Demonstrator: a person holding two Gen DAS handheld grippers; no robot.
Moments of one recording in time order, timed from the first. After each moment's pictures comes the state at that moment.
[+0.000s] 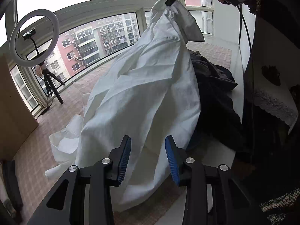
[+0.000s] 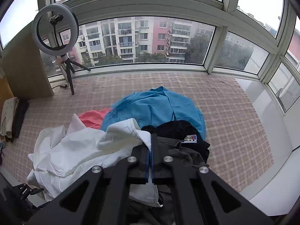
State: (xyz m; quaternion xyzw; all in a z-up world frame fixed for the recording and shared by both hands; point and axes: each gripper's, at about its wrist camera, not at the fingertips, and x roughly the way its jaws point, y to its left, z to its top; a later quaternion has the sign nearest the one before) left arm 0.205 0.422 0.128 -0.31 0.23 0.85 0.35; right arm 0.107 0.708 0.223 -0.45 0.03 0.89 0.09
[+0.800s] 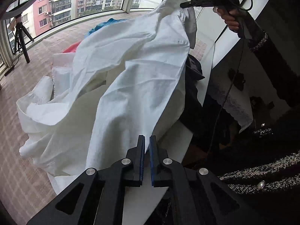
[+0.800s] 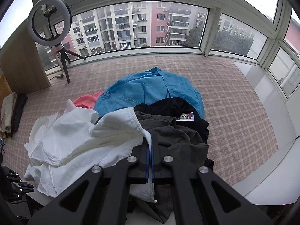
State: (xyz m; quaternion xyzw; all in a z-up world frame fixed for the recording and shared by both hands) left arm 0.169 0.368 0.172 -0.47 0.12 0.73 0.48; right arm 0.147 0.734 0.186 -0.47 0.06 0.88 0.09
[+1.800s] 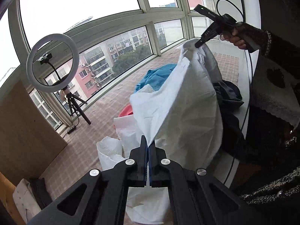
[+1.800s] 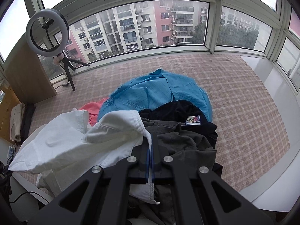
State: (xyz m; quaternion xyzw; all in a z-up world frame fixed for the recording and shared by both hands) left arm 0.189 0.393 0.220 -0.30 0.25 0.84 0.37; right arm 0.130 0.759 0.175 -0.47 0.10 0.87 0.07
